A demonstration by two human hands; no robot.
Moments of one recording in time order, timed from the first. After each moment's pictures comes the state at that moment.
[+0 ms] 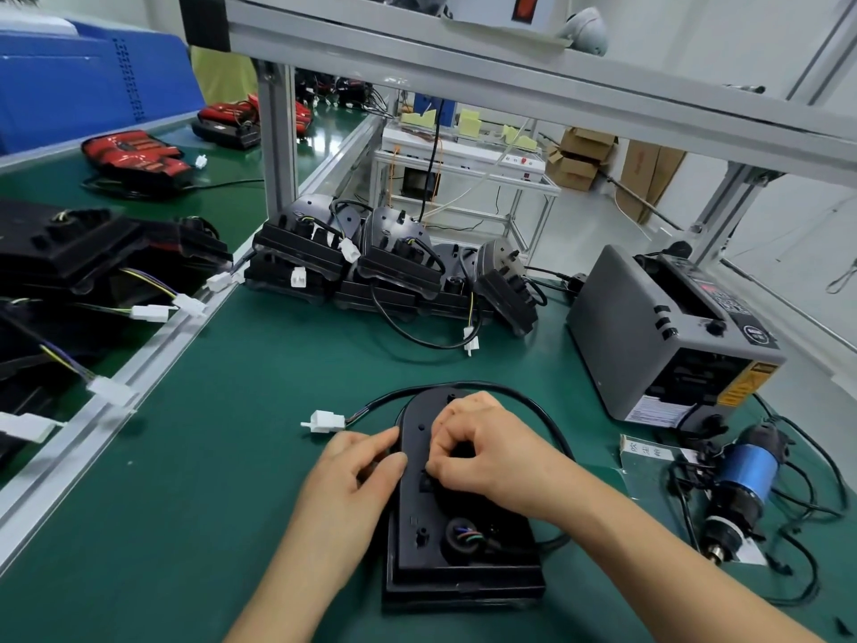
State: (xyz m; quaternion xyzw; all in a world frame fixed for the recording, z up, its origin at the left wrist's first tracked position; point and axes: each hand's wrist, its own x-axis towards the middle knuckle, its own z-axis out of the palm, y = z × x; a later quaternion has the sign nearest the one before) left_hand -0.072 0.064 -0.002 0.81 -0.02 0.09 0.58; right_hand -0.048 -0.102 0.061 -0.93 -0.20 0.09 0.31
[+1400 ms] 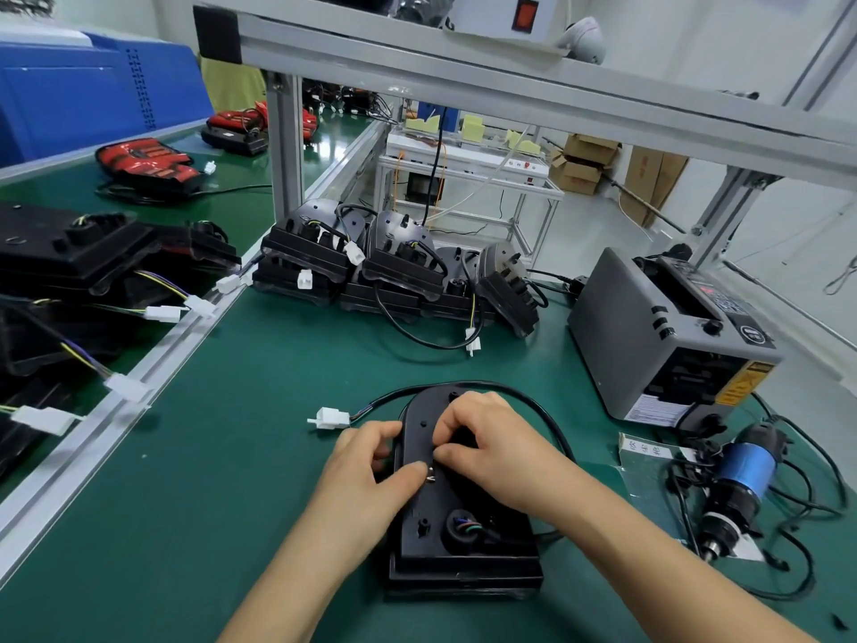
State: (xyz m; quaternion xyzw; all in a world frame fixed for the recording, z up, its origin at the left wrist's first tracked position) left_hand -0.074 0.059 0.006 0.81 0.00 0.00 0.59; right_hand -0.049 -0.102 0.059 -0.95 -0.18 0.04 0.27
